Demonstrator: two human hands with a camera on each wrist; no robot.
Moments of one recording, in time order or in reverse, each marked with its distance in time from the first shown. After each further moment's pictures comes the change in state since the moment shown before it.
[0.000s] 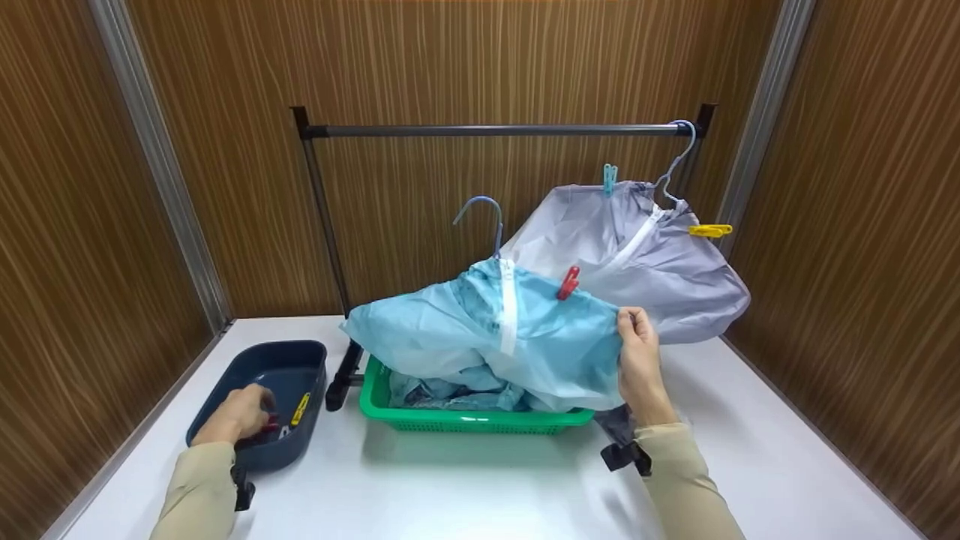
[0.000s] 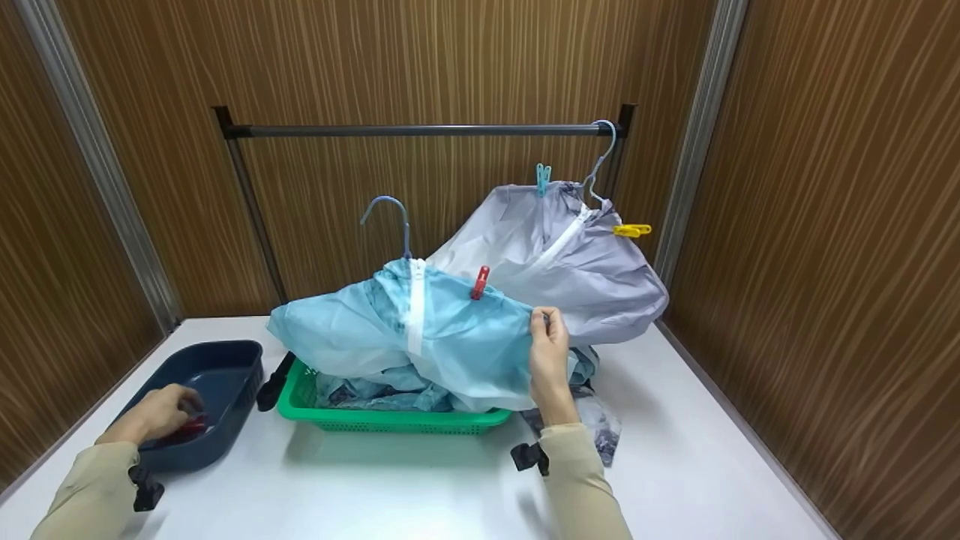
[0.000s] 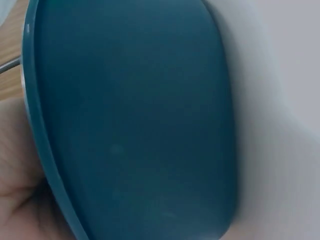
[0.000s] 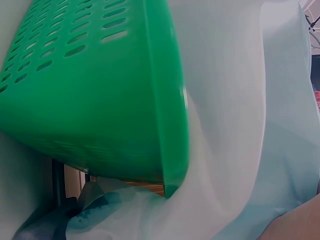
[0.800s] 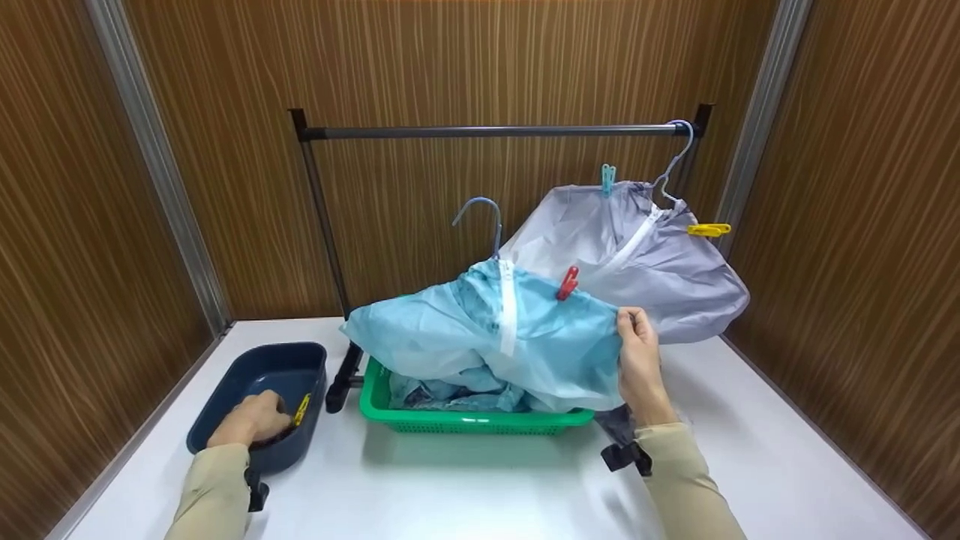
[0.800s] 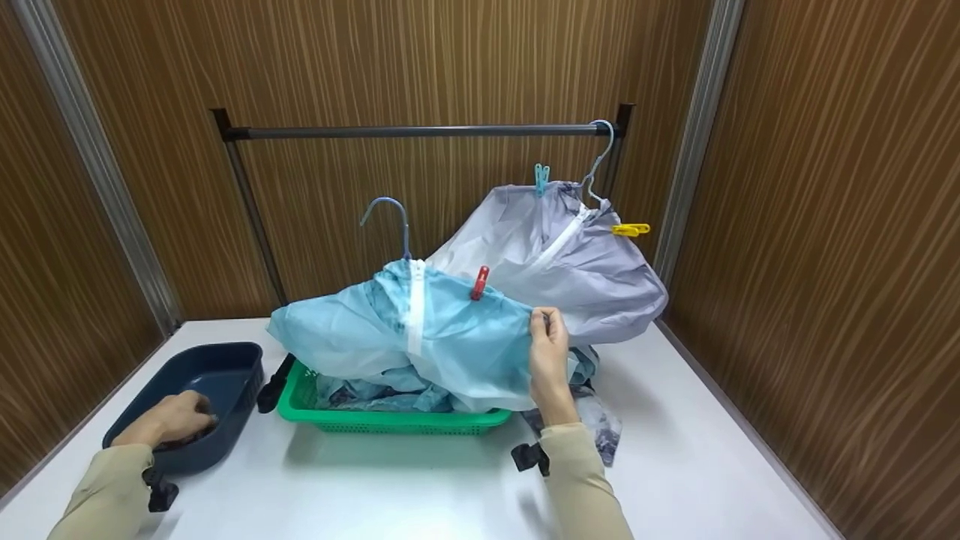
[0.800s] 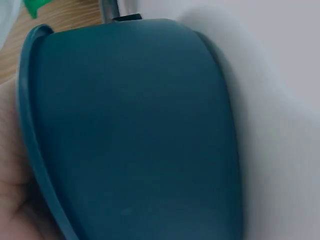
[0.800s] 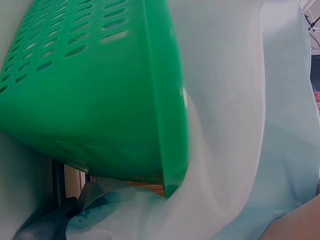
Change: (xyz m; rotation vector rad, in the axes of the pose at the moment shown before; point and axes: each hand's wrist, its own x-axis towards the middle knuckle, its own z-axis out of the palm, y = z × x) left_hand 0.004 0.015 0.008 0.022 -0.048 -0.046; right_hand 0.000 0.000 -0.001 -0.021 -0.001 0.002
